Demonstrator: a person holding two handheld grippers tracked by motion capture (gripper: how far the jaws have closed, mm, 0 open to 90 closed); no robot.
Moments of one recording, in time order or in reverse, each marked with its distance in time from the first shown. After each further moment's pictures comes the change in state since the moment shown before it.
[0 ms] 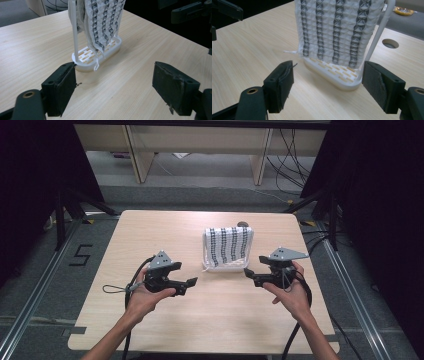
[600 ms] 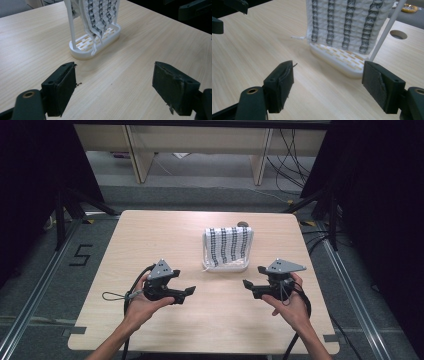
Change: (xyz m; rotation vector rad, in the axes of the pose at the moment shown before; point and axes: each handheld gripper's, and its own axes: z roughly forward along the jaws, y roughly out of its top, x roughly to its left) left arm -0.005 -0.020 -0.001 0.040 0.005 0.031; right arm 0.017 -0.024 -0.003 0.033 0.007 -0.009
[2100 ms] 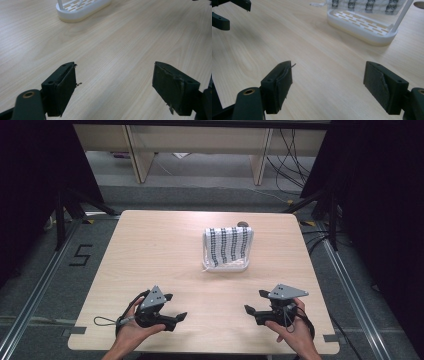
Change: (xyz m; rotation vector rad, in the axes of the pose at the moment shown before) left arm -0.018 -0.067 -0.017 0.085 -0.004 0.037; right arm 0.026 -0.056 -0.014 0.060 0.068 0.046
